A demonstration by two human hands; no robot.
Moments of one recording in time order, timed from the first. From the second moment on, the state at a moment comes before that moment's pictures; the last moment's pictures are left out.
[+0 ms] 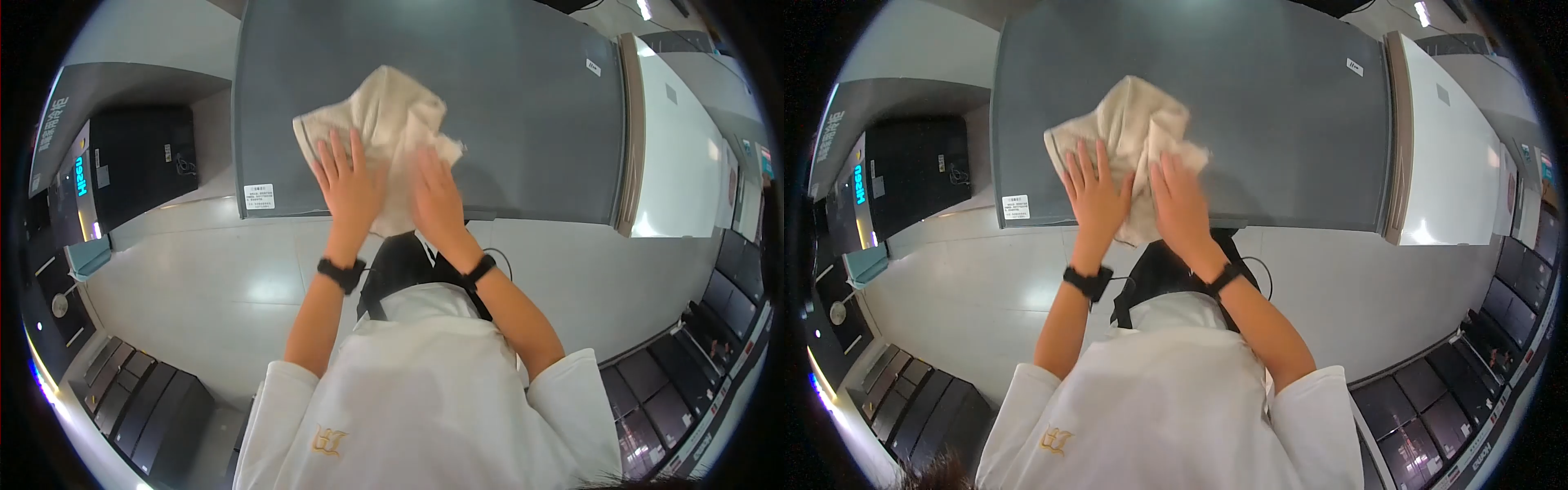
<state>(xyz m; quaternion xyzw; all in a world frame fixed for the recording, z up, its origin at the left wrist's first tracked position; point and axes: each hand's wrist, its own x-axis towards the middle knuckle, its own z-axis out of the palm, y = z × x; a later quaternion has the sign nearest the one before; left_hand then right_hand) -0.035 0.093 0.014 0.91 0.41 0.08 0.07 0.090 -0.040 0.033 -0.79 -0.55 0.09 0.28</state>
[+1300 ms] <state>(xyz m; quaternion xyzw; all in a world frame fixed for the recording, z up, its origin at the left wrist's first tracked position) -0.131 0.080 -0.008 0.89 0.46 0.05 0.08 0.056 0.000 0.018 -0.74 -0.65 0.09 0.17</state>
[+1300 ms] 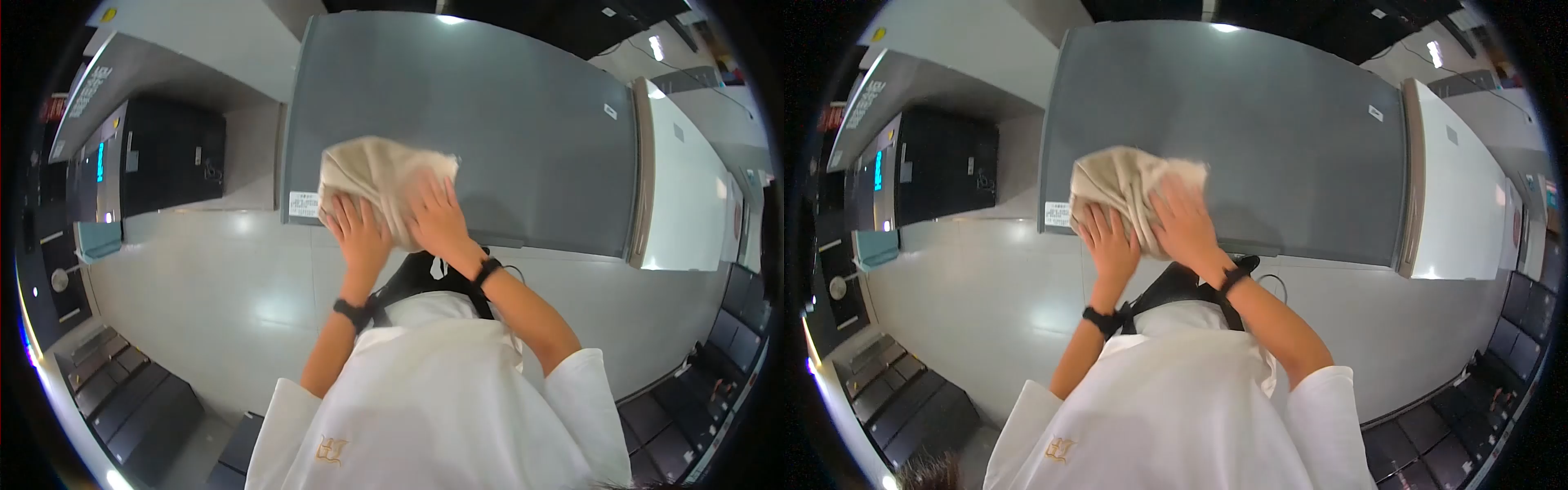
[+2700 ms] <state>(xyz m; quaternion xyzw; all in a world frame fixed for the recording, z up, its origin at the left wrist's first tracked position) -0.120 0.060 -0.005 0.88 0.46 0.10 0.05 0.054 -0.069 0.024 -0.81 -0.56 0.10 0.14</state>
